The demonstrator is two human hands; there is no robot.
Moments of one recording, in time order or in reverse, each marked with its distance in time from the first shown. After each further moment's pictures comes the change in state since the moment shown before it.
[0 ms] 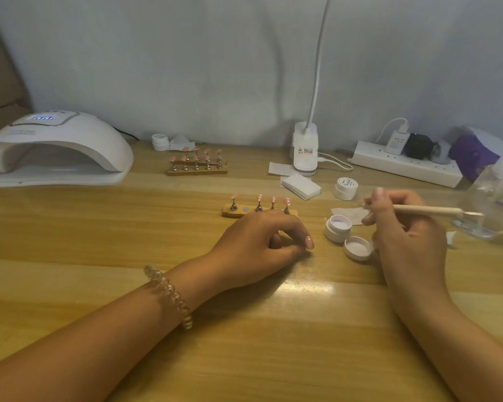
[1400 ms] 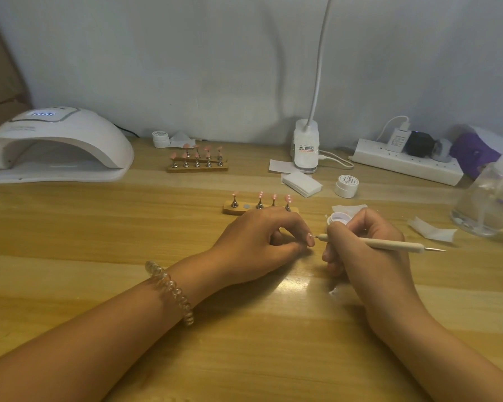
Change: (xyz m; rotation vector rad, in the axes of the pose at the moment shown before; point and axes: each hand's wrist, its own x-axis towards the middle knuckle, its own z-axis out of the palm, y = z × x) left_hand 0.000 0.002 0.000 0.019 0.000 0.027; right_hand -0.028 -0.017 0.017 0.162 -0.221 0.277
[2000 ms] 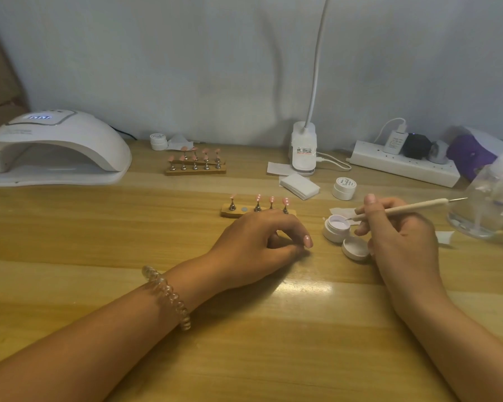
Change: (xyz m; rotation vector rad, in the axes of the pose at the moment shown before) left_hand 0.000 0.001 -0.001 -0.005 0.004 -0.015; right_hand 0.034 0.017 -0.028 -0.169 0.179 -0.190
